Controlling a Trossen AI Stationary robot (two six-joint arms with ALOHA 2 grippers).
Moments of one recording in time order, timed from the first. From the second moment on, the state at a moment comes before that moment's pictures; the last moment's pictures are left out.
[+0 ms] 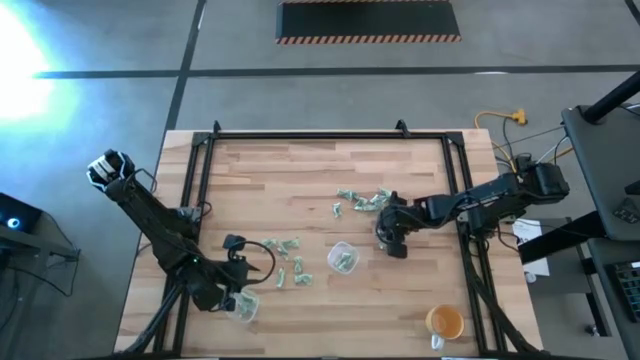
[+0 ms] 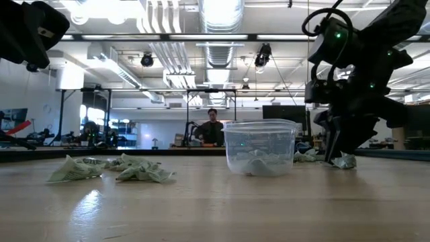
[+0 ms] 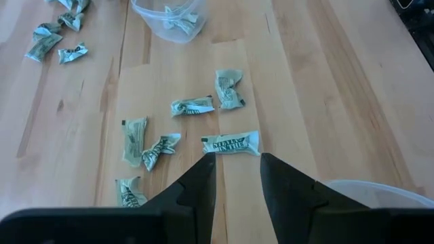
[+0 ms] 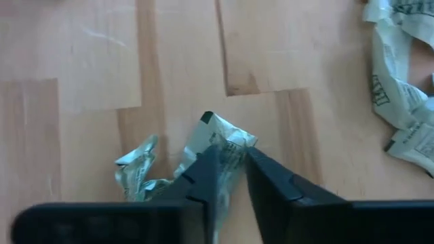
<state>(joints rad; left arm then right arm) -0.84 1.19 0.75 -0.52 -0.58 -0.54 0.04 1.41 0.51 -0.20 0.04 0.15</state>
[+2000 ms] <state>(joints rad) -0.84 1.19 0.74 -0.51 -0.64 -0.51 0.15 1.51 0.61 0.37 -0.19 -0.32</state>
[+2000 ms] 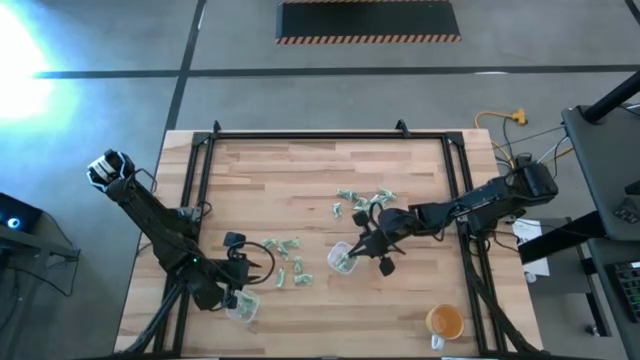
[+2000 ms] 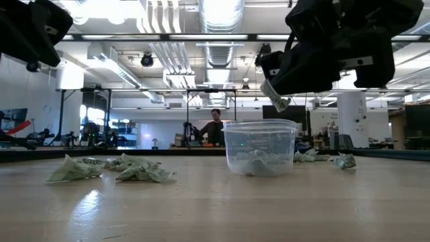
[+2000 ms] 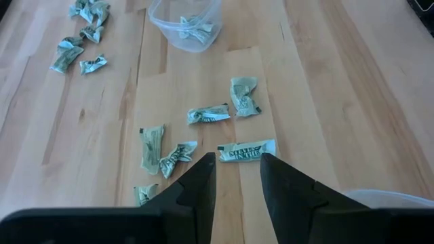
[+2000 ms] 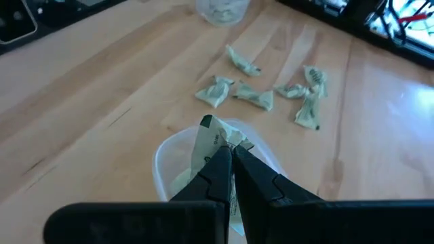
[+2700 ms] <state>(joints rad) -0.82 1.19 0.73 -0.51 -0.70 -0.48 0.14 1.54 0.63 0.39 -0.19 -0.27</state>
